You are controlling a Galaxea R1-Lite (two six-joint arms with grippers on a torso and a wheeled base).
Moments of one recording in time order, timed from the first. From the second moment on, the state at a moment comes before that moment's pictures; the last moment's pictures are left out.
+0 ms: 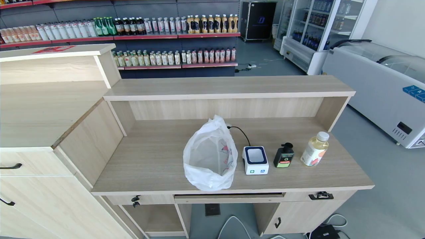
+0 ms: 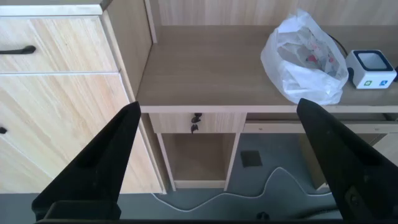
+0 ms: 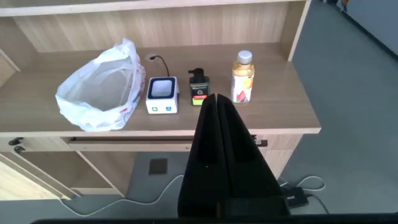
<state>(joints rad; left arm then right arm) 0.00 0.00 0.00 0.00 0.00 0.01 0.03 0.30 -0.39 0.05 0.02 -0.01</state>
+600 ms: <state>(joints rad) 0.00 0.00 0.00 0.00 0.00 0.00 -0.19 1.26 -0.60 -0.57 0.17 -0.13</state>
